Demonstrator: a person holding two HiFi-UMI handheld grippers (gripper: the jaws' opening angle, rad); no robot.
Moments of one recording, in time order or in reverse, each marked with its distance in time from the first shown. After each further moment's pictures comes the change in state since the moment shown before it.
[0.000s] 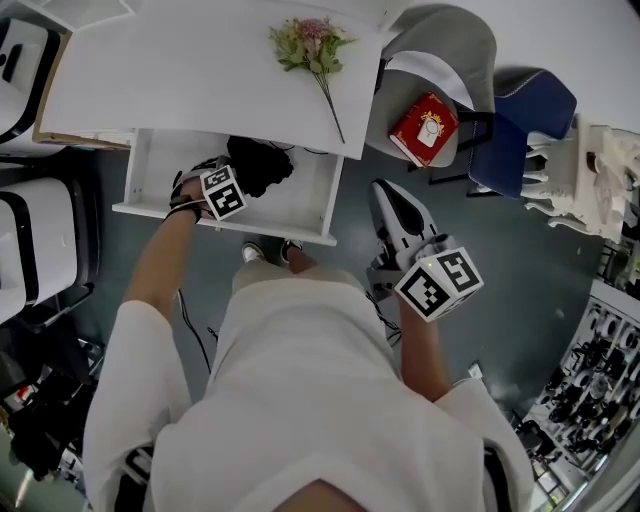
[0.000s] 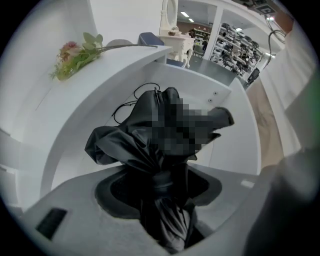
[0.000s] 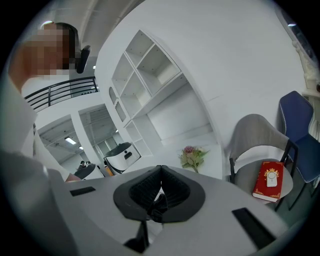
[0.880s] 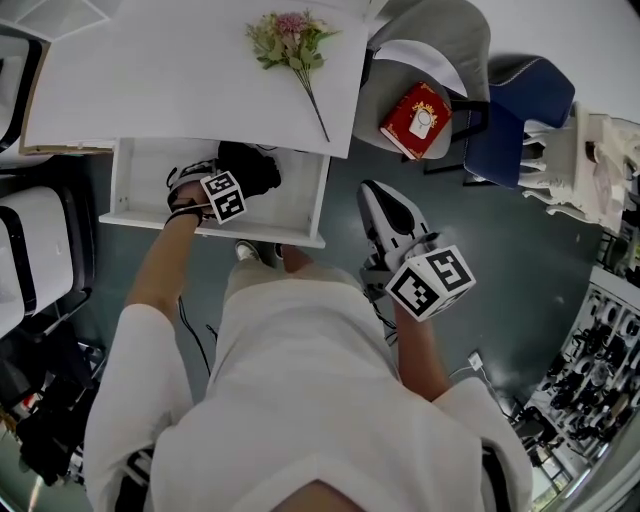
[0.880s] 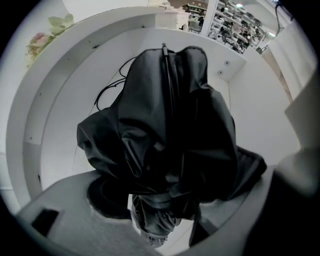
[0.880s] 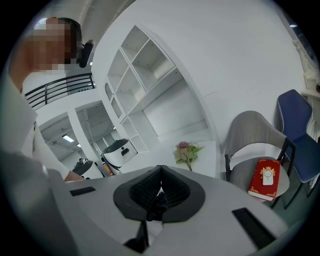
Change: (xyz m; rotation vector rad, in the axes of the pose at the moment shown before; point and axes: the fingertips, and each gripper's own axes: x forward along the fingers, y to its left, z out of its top) left arm 0.049 0.005 -0.013 0.094 0.215 0.040; right arm 0.006 -0.032 -0.012 0.003 0.048 -0.024
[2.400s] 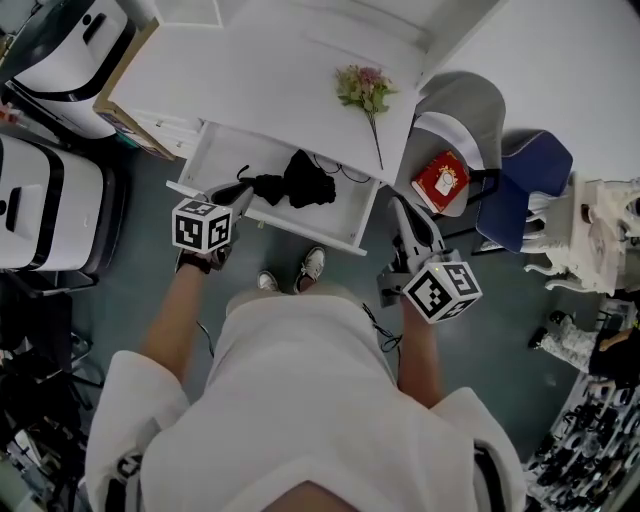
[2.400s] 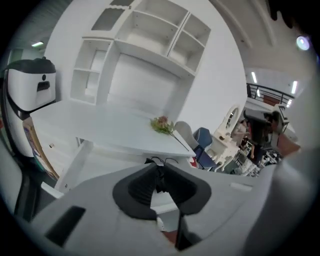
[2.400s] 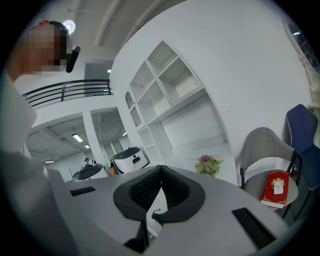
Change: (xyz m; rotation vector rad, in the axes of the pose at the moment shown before) left arm -0.270 -0.036 -0.095 -1.066 -1.022 0.087; right arm -0.040 0.130 0.003 -0.099 -0.156 0.070
